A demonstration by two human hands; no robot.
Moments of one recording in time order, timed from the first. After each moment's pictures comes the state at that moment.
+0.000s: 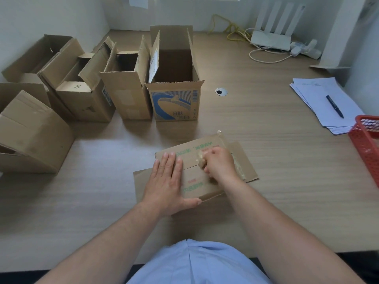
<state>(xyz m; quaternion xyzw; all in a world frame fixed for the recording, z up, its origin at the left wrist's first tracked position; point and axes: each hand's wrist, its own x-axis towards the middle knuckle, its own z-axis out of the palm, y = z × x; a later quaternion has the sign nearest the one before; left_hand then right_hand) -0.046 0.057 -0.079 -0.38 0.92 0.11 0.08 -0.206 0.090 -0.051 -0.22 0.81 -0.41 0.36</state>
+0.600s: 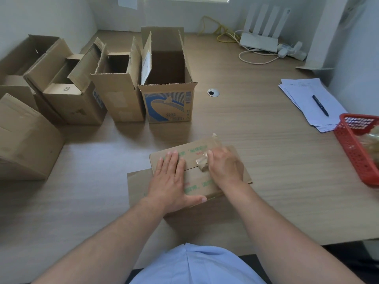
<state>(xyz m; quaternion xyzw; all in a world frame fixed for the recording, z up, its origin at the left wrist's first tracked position) -0.067 0.054 -0.073 -0.35 0.93 0.11 0.09 -0.219 0.113 -0.057 -0.41 0.90 -0.15 0.09</state>
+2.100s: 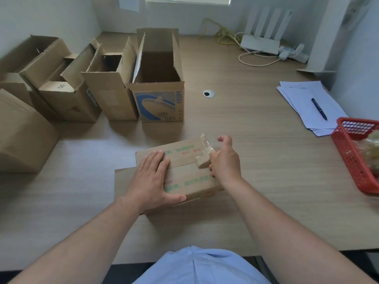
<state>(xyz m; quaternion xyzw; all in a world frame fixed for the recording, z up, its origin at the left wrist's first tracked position) -0.066 0.056 -0.076 -0.37 0.92 0.11 0.05 -0.261 0.127 -0.053 -0.30 0.86 -0.35 0.22</state>
